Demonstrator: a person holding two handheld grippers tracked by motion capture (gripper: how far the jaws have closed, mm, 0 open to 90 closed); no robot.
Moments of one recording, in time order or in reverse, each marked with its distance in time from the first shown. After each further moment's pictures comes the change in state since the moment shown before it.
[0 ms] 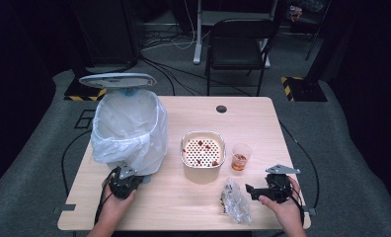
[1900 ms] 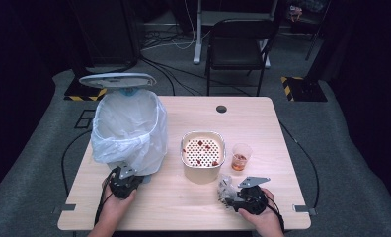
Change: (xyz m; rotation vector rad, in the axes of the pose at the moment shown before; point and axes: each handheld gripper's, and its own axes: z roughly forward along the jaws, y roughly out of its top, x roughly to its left) left arm -0.002 0.000 0.001 -0.016 0.000 -0.030; right arm 0.059 -0.014 0.031 0.126 0.237 -0.188
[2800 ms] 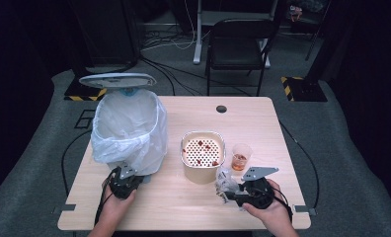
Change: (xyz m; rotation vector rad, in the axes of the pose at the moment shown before) left arm 0.000 0.000 0.000 0.003 0.008 0.010; right arm 0.019 0.046 -0.057 -0.069 0.080 -0.107
